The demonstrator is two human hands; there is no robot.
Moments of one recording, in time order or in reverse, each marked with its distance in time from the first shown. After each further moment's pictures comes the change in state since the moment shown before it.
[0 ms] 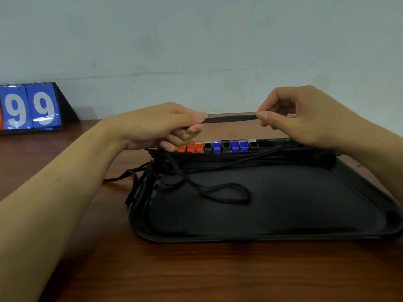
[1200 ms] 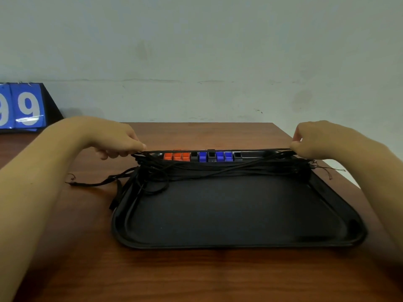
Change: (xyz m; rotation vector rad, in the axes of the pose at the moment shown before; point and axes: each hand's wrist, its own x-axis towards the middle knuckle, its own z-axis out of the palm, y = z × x) left_hand -0.013 -0.035 -0.055 0.626 0.111 -0.586; right_hand 0.004 0.060 -0.028 -0.698 -0.269 0.596
